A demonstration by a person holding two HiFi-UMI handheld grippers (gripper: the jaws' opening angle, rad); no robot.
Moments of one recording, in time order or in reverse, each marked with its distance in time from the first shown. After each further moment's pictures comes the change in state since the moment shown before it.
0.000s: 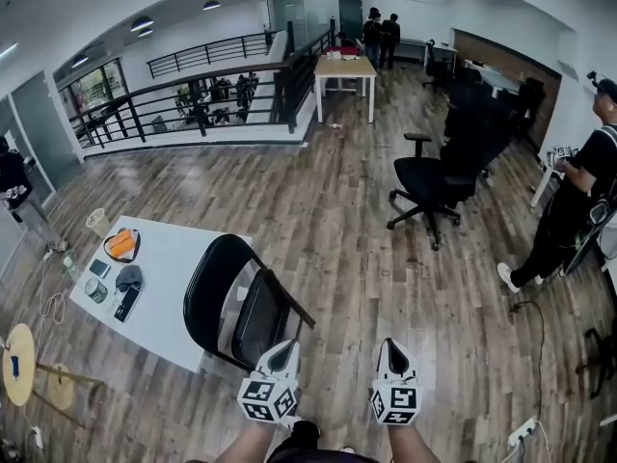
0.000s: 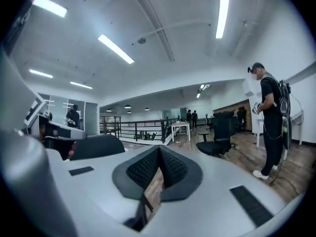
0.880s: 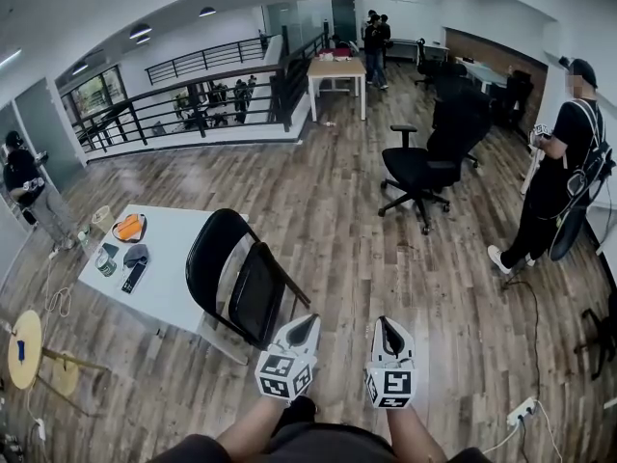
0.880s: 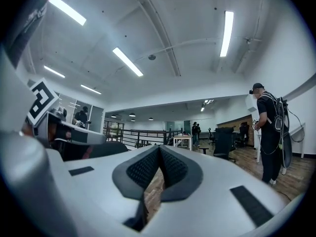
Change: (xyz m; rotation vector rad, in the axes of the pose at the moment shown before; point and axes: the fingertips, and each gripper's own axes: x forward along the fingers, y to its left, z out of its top) left arm -0.079 -0.171 -0.014 0.122 -0.028 -0.116; right arm -0.166 -0.010 0.036 -0.096 -0.146 0.033
